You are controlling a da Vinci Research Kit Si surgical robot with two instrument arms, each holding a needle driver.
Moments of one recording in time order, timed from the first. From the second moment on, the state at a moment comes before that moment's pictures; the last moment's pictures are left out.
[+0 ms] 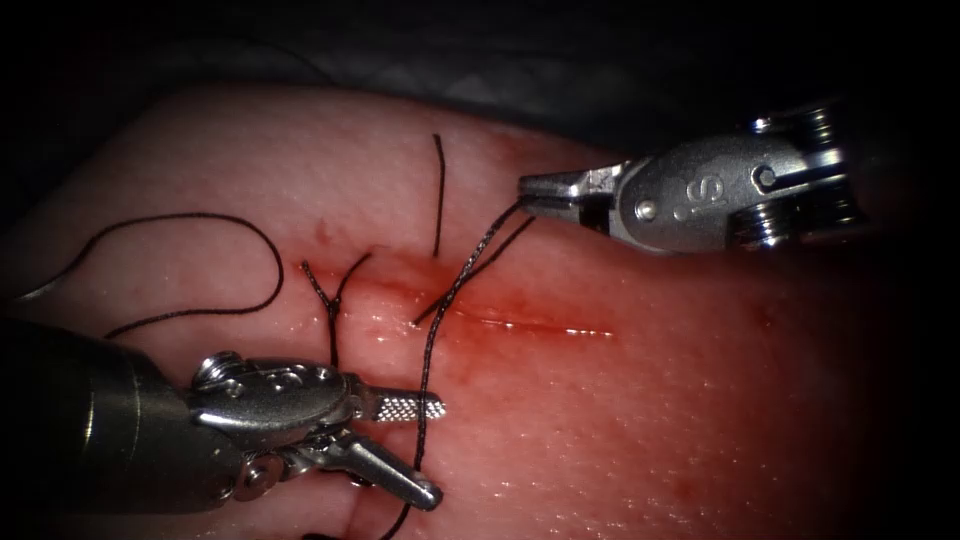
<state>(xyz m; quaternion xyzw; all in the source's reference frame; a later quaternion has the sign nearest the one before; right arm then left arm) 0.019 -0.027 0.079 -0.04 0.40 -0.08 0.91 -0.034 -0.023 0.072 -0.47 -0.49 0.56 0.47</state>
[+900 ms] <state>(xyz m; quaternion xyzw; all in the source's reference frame) 0.019 -0.027 0.079 -0.04 0.40 -0.08 0.91 -0.029 -0.019 0.073 -0.53 -0.44 0.56 0.46</state>
